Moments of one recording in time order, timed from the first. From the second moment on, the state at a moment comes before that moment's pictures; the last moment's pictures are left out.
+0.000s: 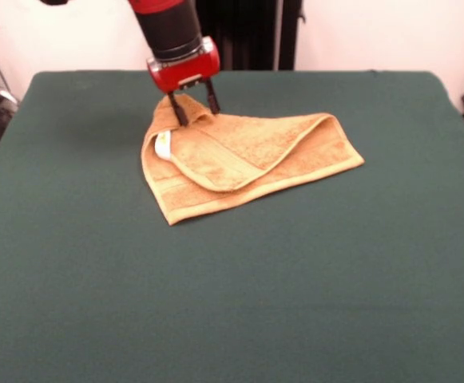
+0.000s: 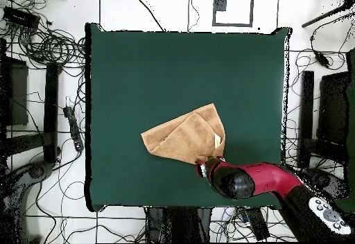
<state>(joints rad) -0.97 -0.48 0.56 2.00 -0.80 0.39 1.61</state>
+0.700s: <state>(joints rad) -0.89 -0.51 0.55 2.01 -0.83 0.37 1.61</state>
